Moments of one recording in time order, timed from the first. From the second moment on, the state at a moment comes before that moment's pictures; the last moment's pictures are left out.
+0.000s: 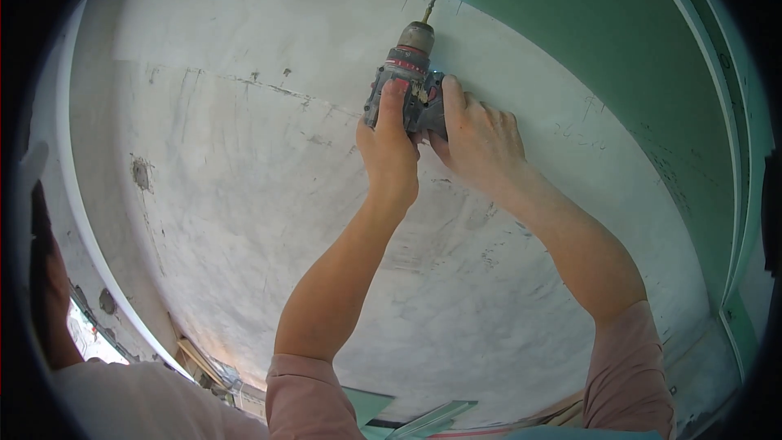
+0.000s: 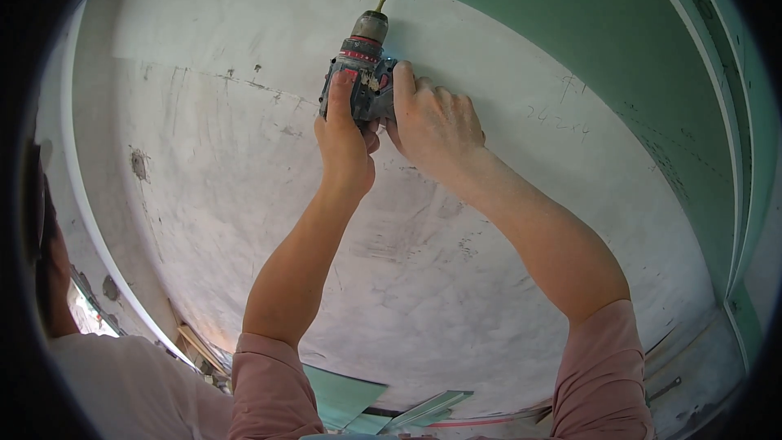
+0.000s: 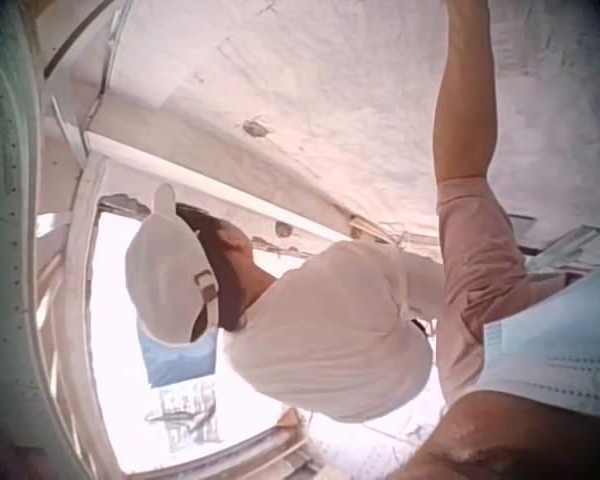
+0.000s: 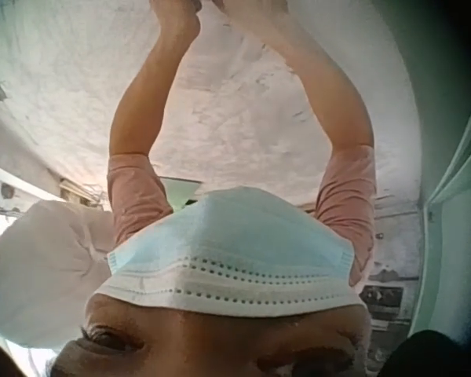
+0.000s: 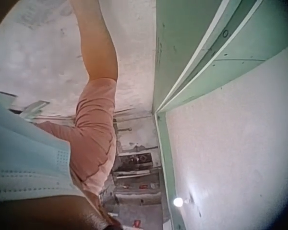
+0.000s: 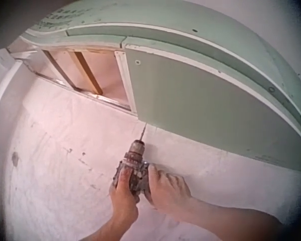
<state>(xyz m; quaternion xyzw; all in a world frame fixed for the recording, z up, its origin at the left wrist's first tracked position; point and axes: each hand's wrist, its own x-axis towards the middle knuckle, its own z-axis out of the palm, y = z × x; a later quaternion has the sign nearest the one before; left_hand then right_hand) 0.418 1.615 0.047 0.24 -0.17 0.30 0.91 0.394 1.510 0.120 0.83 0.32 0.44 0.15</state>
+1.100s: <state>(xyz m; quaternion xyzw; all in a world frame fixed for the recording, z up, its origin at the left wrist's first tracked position) 0.412 1.619 0.066 0.28 -0.13 0.26 0.91 0.392 1.513 0.144 0.84 0.31 0.42 0.16</state>
